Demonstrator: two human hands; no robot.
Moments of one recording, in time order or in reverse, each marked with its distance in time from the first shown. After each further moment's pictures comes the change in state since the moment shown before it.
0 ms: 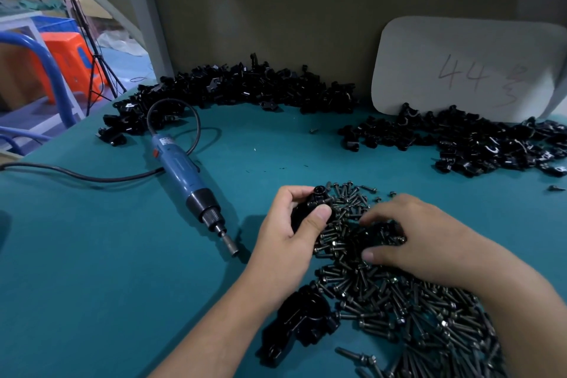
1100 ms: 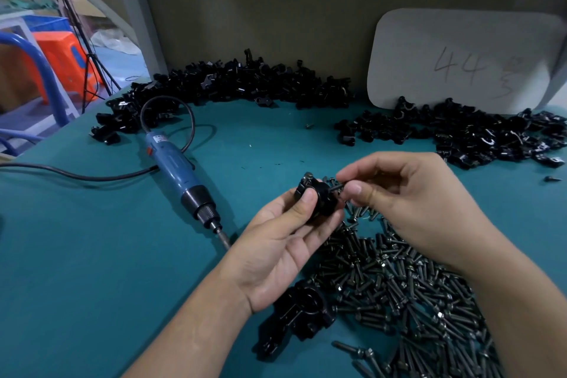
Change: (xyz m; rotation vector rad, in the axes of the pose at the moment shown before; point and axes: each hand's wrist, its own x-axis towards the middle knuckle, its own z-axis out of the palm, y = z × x) left_hand -0.001 0.021 -0.009 -1.004 -0.244 -0.378; right_hand -0.009 -0.030 -0.010 0.736 0.362 -0.338
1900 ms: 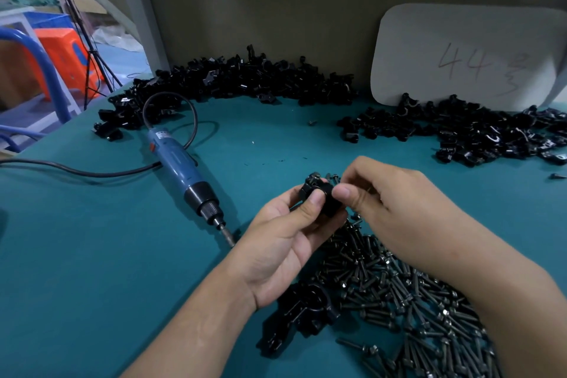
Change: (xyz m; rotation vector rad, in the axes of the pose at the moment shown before) left_hand 0.001 -0.001 0.001 0.131 -0.038 0.020; right_hand 0.000 -0.001 0.012 -0.542 -0.095 0.008
